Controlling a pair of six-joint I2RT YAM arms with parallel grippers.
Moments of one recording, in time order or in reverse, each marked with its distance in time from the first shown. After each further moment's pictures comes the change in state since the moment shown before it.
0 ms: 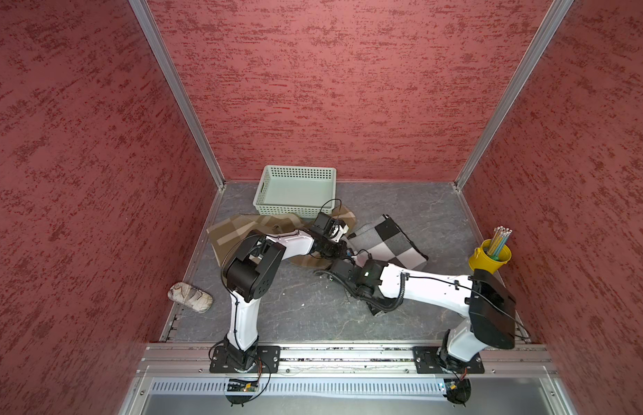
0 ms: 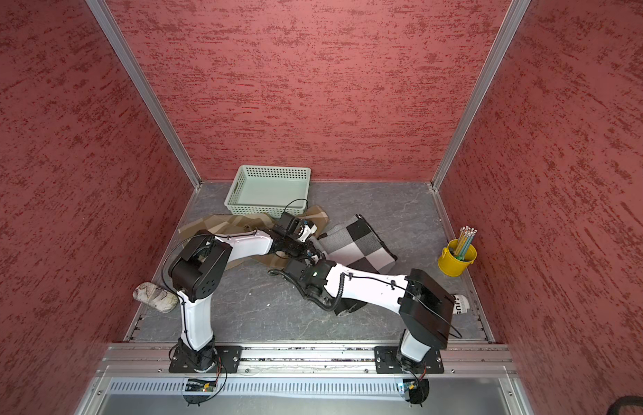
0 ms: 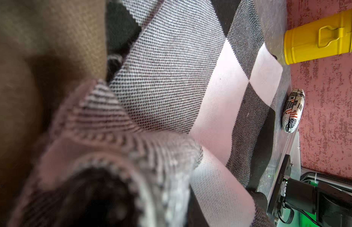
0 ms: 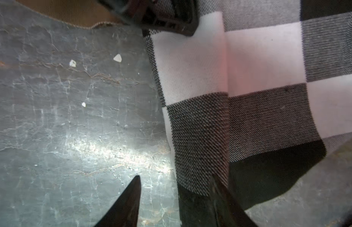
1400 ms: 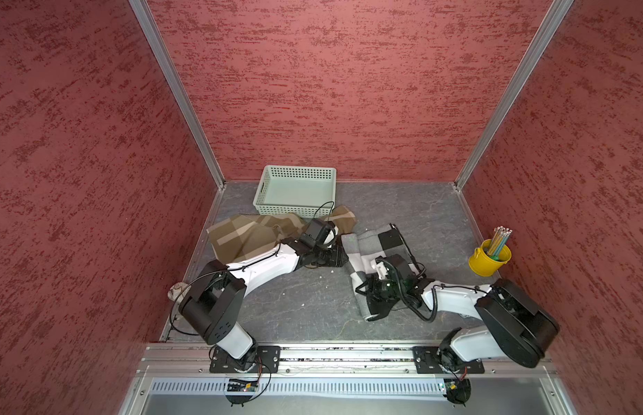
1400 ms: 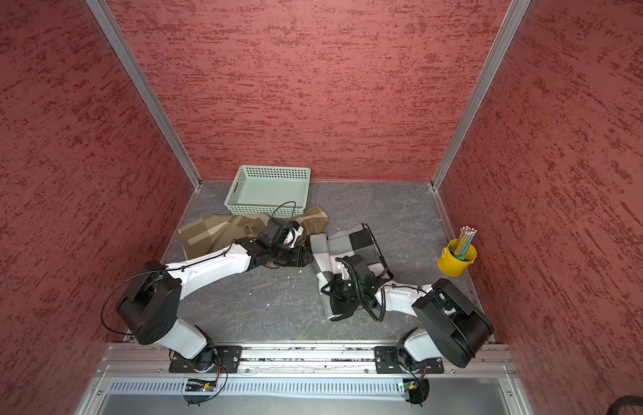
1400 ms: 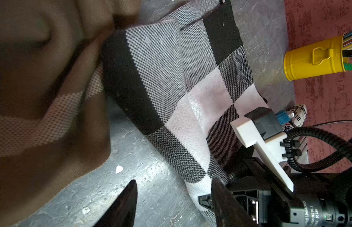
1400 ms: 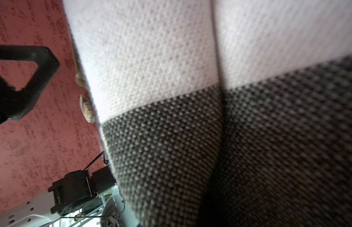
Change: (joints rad) left arm -0.097 -0.385 -0.197 -0.105 -0.276 -0.189; right arm -0.456 -0.254 -0.747 1.117 -0.916 0.341
